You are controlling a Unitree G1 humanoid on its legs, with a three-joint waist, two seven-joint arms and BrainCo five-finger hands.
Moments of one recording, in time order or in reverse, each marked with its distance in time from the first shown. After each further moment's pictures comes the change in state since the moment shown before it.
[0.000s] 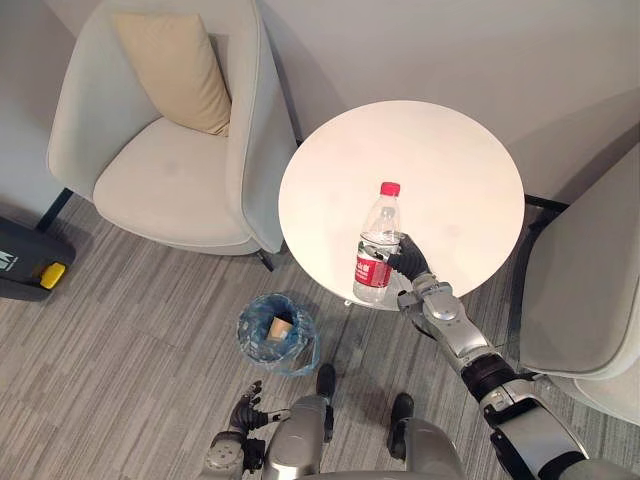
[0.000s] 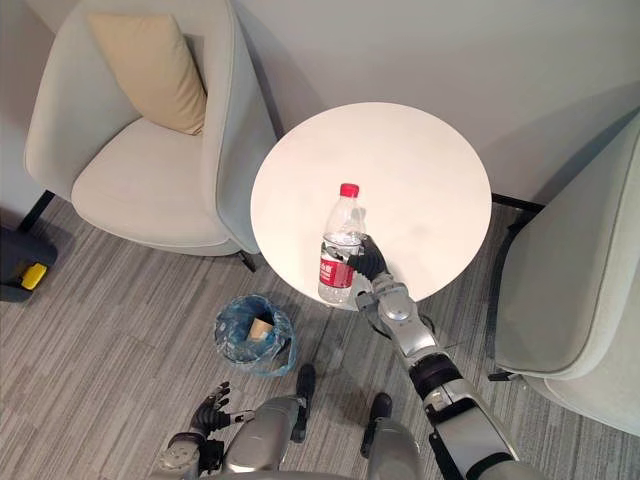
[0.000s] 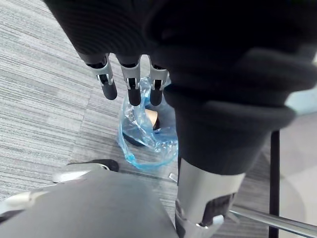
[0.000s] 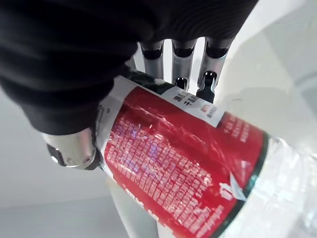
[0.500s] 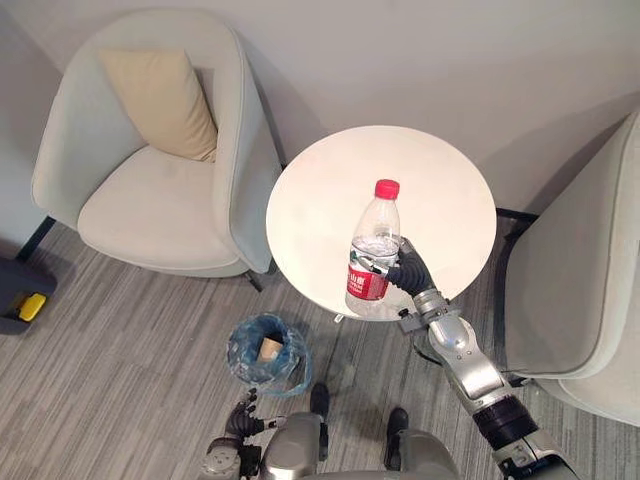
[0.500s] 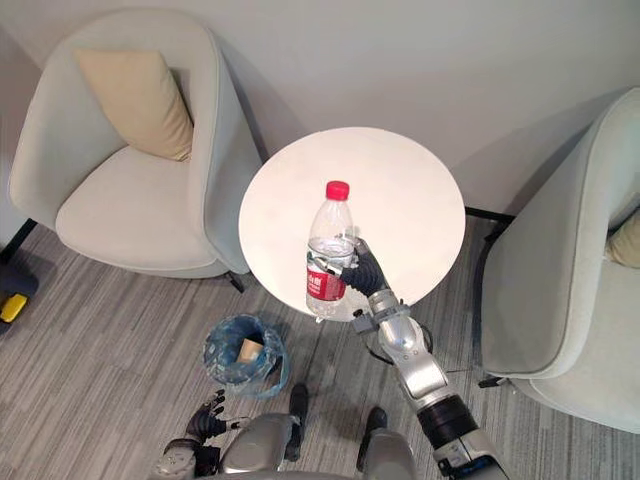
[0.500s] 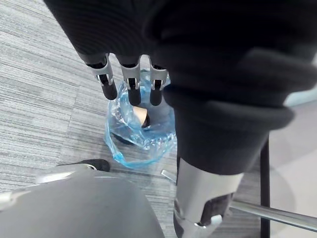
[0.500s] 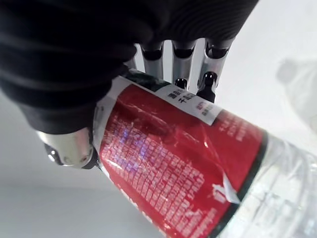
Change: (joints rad) left arm 0.019 0.010 0.020 0.032 0.013 0.007 0.002; right arm 0.253 0.002 -0.011 -0.421 -0.124 -0.023 0.020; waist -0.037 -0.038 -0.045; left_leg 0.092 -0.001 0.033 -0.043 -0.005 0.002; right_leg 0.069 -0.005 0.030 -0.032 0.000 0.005
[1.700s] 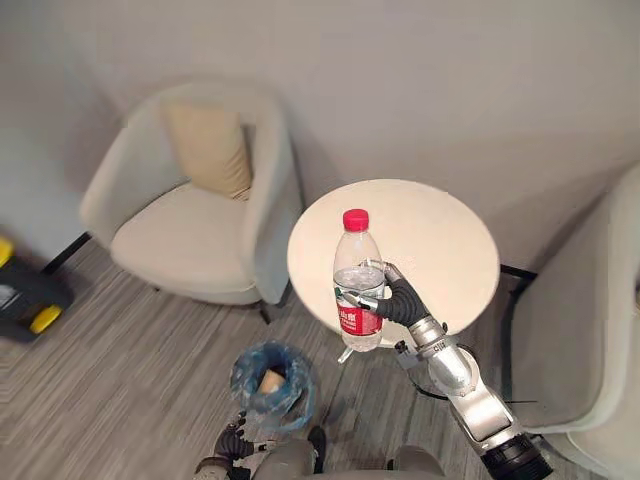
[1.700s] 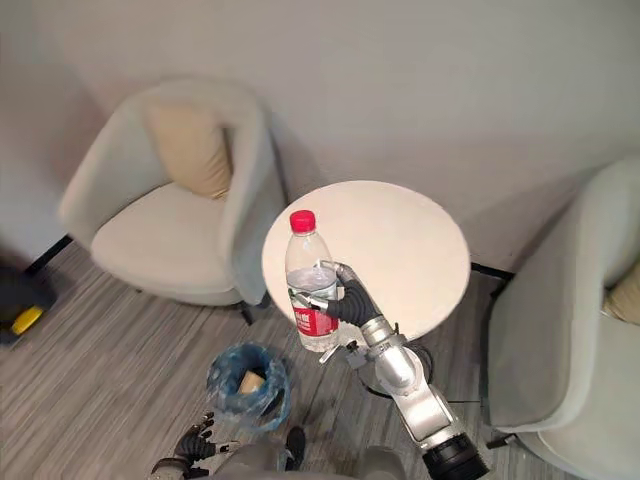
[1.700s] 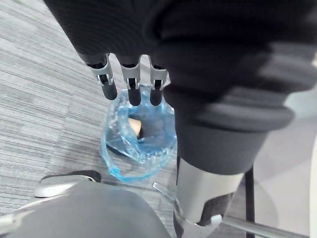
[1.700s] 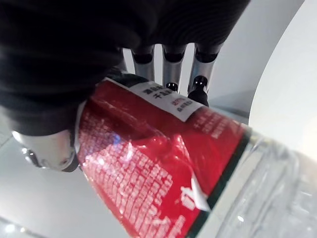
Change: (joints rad) left arm 0.020 0.022 -0.014 0.065 0.024 0.001 -0.002; right arm 0.149 -0.022 0.039 -0.148 -0.184 -0.031 0.039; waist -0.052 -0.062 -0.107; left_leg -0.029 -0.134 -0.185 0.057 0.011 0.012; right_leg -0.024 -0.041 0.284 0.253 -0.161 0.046
